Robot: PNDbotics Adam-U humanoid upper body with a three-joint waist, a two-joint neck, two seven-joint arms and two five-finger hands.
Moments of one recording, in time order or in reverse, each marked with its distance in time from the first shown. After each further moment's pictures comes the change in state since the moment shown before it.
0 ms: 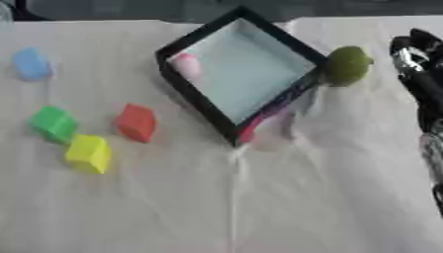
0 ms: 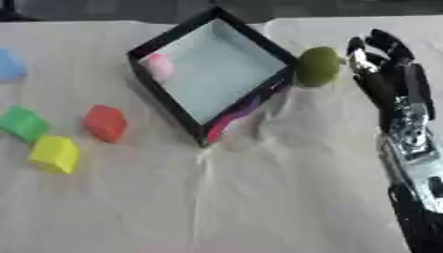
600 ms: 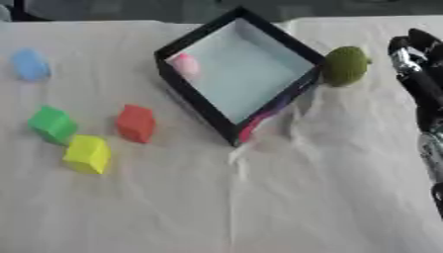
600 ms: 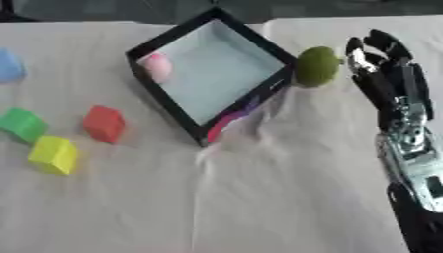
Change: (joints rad) left arm -0.003 0.001 0.000 0.000 0.000 0.000 0.000; right arm -0.003 0.000 0.000 0.000 0.000 -0.002 0.002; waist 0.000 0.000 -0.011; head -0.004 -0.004
